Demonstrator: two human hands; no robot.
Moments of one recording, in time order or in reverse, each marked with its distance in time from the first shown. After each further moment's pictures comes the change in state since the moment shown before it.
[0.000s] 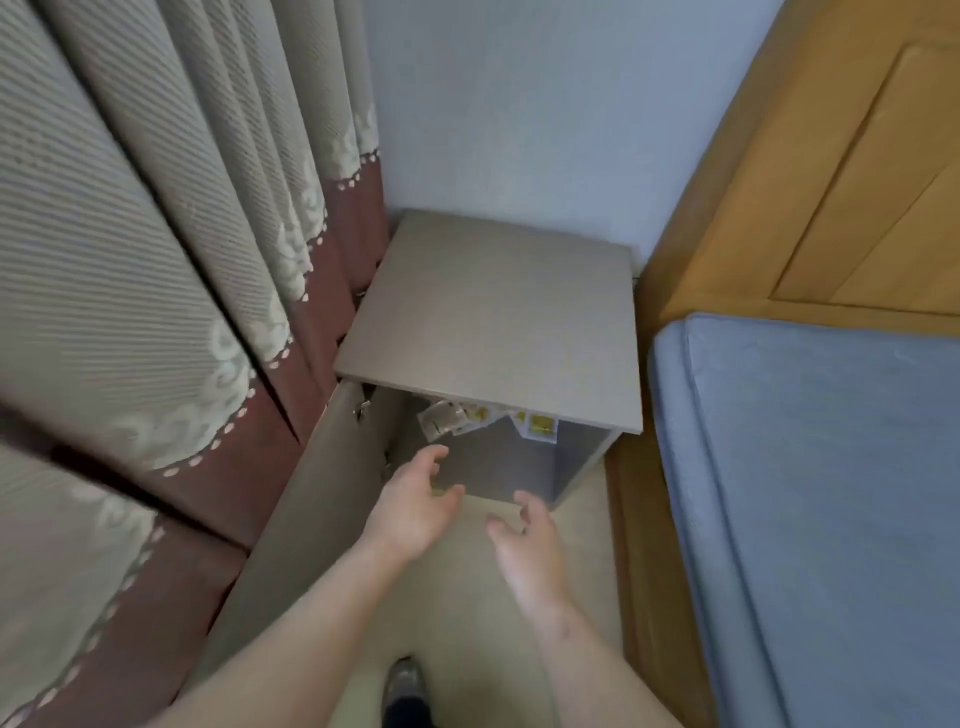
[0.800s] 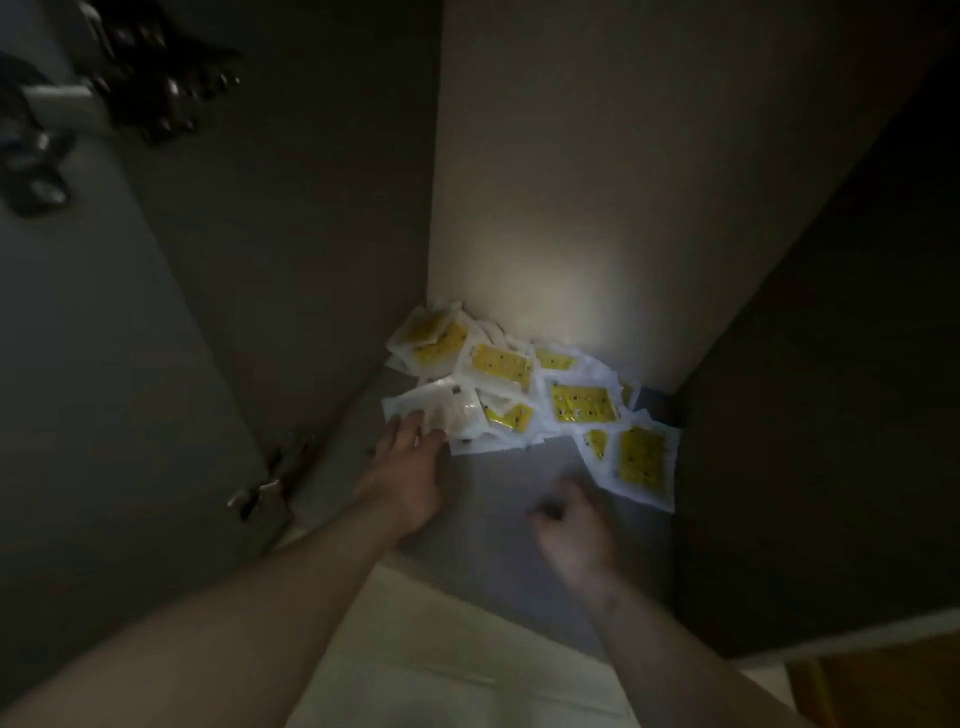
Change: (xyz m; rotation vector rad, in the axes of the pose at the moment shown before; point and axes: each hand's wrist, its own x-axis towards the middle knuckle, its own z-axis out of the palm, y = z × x) left_hand 0.470 -0.278 0.230 0.525 0.160 0.096; right_hand 0.525 0.238 0.143 -0.410 0.008 -0.189
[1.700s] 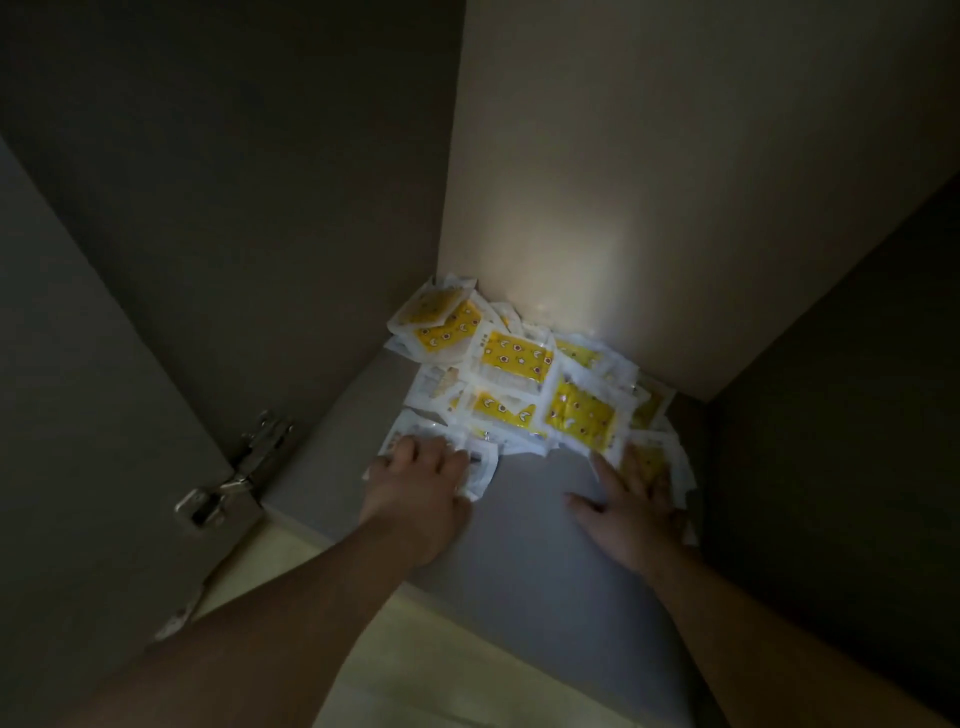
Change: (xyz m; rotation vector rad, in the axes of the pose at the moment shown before) left_hand 0.029 0.000 0.047 0.297 0.035 0.084; right_hand 0.104 0.041 -0.021 -0.629 -0.068 -0.074
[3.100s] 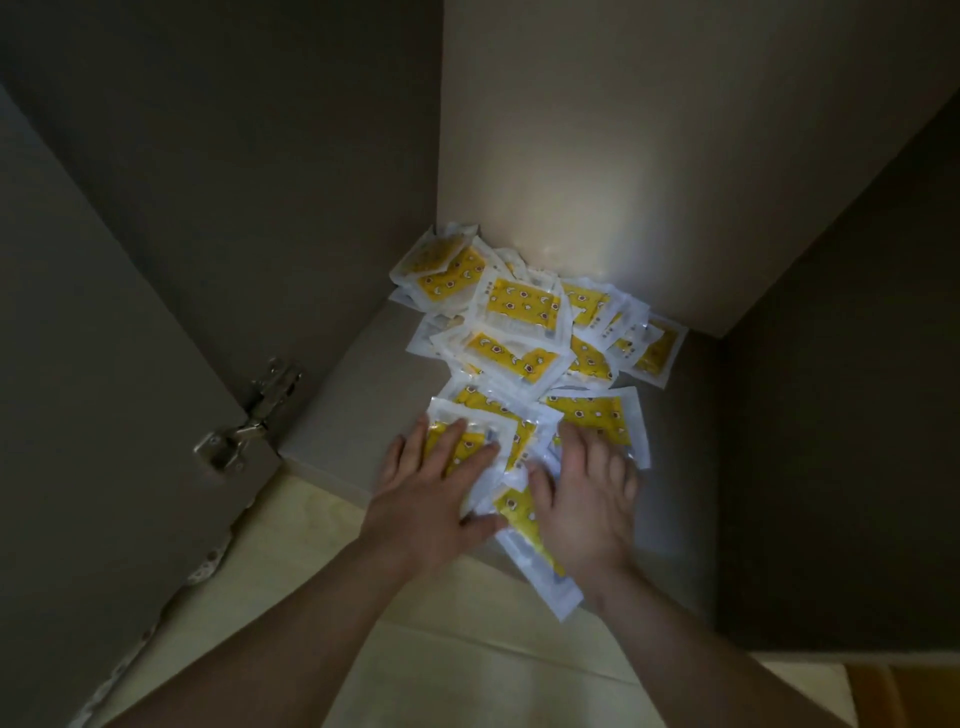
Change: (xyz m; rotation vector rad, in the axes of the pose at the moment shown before) left_hand -0.044 0.000 0.037 -0.176 -0.071 0.058; right_hand -0.058 -0.041 0.059 0.015 0.482 -0.261
